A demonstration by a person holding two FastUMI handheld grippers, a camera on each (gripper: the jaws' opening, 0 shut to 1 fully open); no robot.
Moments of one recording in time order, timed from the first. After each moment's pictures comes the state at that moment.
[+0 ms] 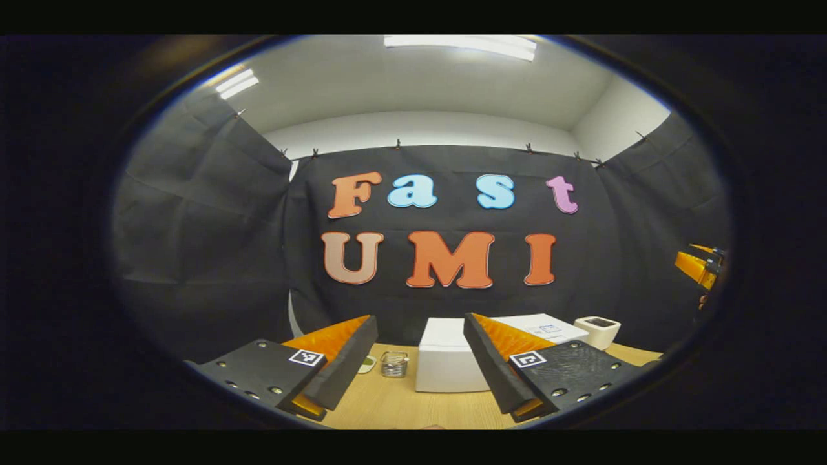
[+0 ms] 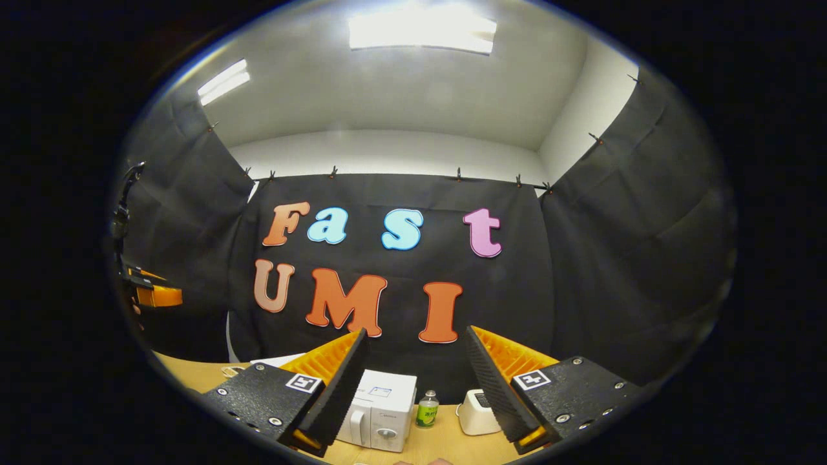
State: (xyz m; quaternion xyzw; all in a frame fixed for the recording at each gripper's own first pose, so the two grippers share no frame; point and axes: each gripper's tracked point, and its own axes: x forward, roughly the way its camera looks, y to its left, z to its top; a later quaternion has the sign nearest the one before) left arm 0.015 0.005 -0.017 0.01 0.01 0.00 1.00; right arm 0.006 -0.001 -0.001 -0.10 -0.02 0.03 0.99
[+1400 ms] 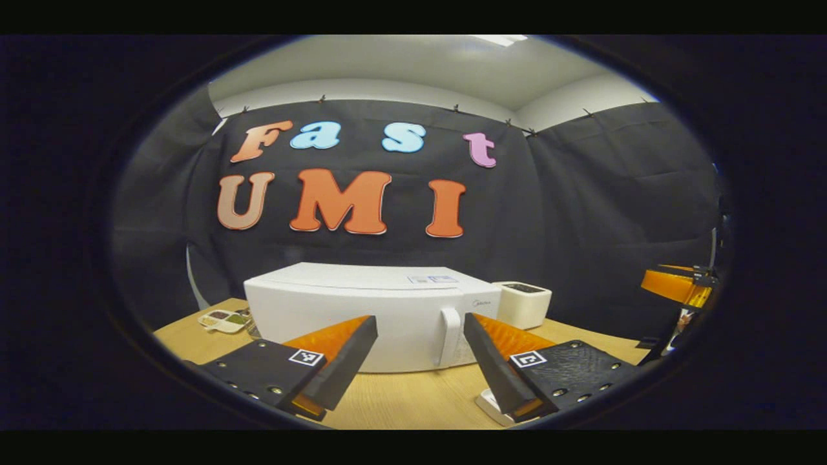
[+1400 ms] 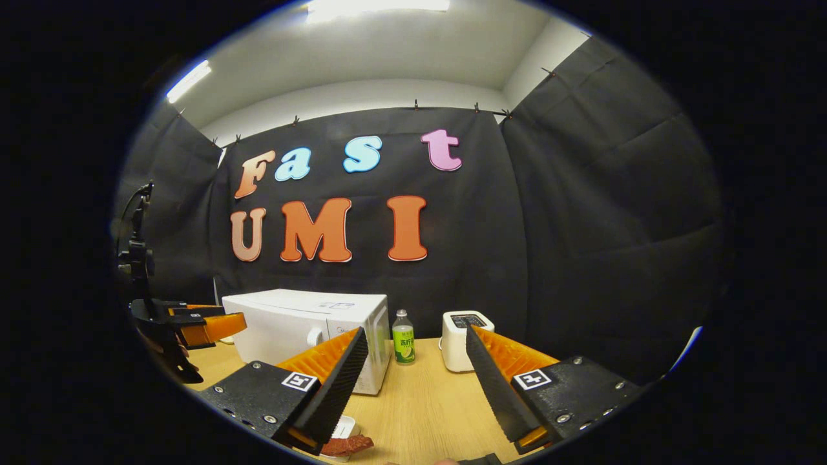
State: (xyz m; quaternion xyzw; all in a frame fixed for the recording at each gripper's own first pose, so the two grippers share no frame) left arm 0.052 -0.231 -0.224 -0.02 0.10 -0.17 0.98; right arm -0.049 -0.123 -0.178 -0.05 0.13 -0.04 0.99
